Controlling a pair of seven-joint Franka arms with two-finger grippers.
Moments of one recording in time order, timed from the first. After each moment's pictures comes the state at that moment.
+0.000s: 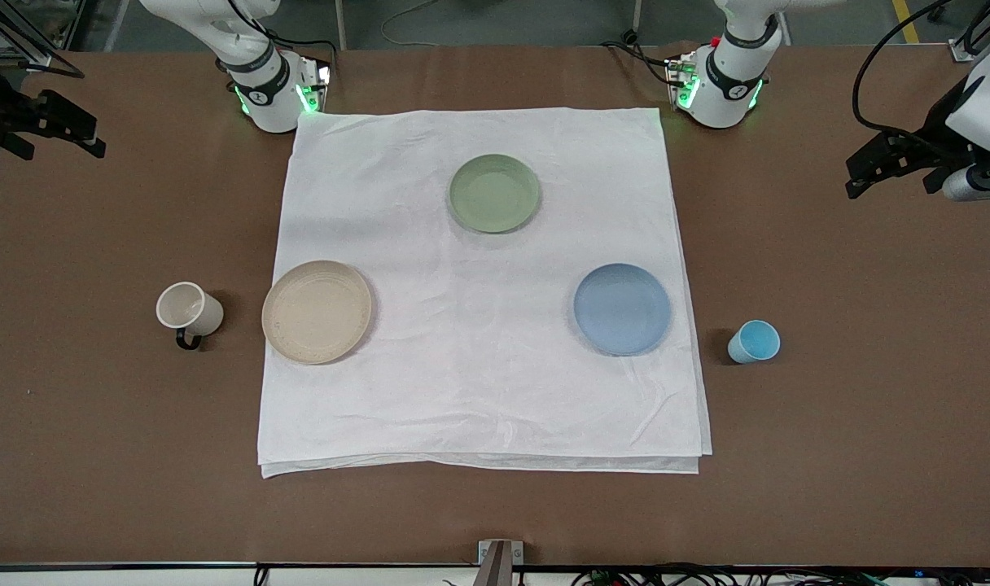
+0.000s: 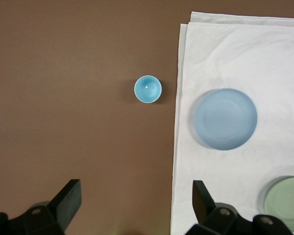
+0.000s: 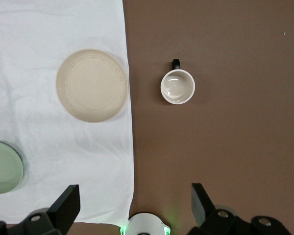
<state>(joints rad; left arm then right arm) 0.00 -0.06 -0.12 -1.57 0.02 1.51 -0.15 0.00 -0.20 -0.03 -1.71 0.01 1.43 -0.05</state>
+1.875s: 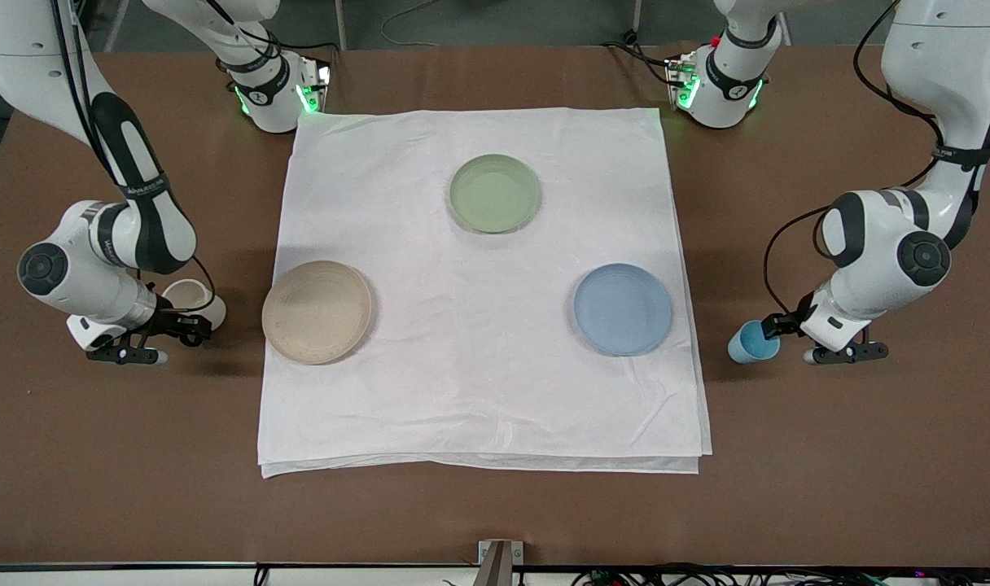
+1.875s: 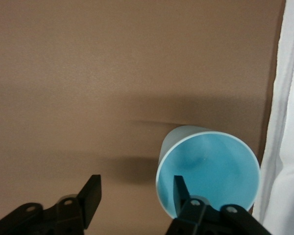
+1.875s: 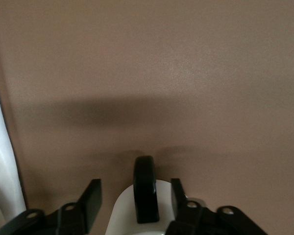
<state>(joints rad) 0.13 0.40 -0.11 -2.06 0.03 2.48 -0.07 -0.10 0.43 -0.05 -2.06 0.02 2.48 -0.10</state>
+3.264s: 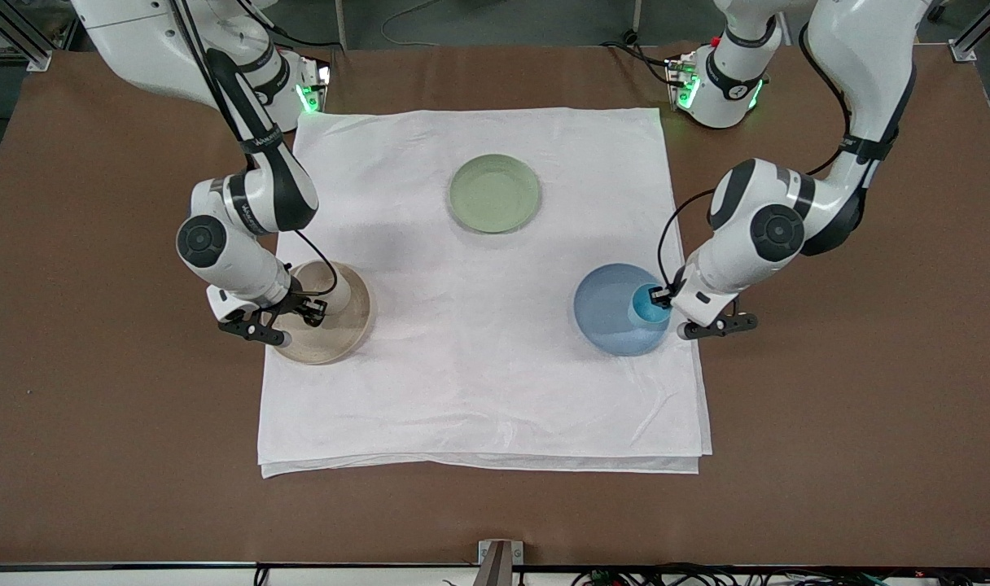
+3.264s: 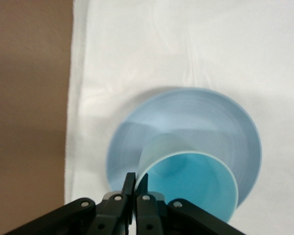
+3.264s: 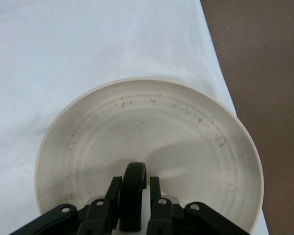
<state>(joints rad) 0.04 0.37 -0.42 -2.05 0.03 2.35 -0.54 0.28 0.35 -0.03 -2.13 0.11 2.49 0.44</state>
